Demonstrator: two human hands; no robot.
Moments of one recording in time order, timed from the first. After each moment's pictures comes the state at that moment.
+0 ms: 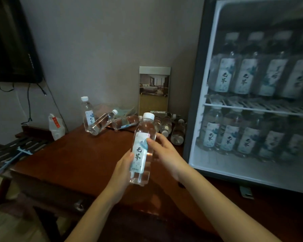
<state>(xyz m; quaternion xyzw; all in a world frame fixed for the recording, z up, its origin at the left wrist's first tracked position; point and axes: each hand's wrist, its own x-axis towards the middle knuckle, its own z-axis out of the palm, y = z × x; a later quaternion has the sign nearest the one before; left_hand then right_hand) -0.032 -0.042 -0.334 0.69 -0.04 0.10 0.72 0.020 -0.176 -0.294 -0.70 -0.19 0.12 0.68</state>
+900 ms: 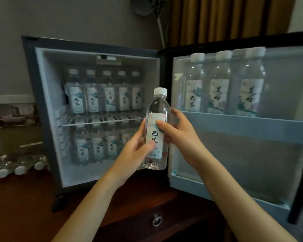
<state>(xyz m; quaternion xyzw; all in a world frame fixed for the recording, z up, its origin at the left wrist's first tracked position) -0.114 -0.337 -0.224 0.61 -0.43 -0.08 0.66 -0.170 -0.479 -0.190 -0.72 -0.06 -0.29 0.63</state>
